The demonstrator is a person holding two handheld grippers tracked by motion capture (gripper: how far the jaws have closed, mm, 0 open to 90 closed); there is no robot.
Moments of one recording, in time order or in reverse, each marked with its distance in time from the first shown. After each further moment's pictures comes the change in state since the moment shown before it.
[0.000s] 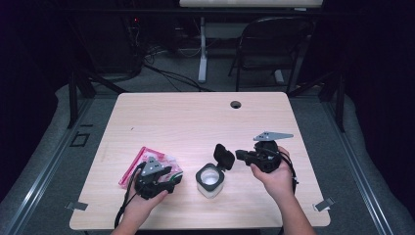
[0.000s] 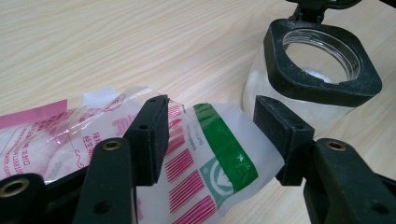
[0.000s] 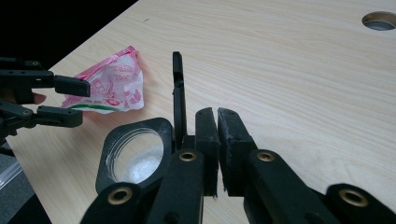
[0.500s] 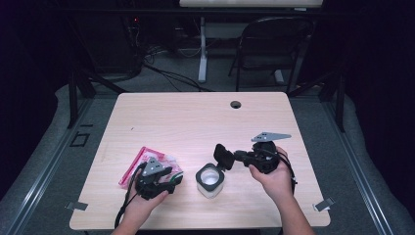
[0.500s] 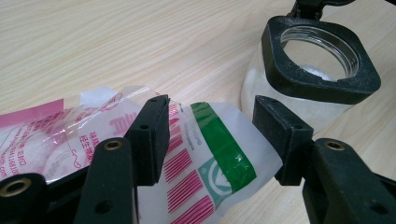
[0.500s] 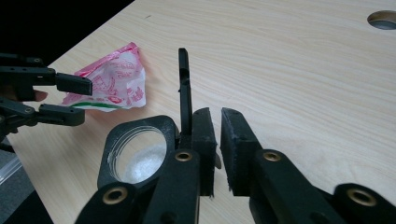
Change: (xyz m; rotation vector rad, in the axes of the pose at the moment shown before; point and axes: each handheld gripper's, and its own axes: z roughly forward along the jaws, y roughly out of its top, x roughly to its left) left arm -0.001 0.000 0.001 0.003 -0.003 0.002; right arm 0.003 0.000 0.002 0.013 -0.001 -0.016
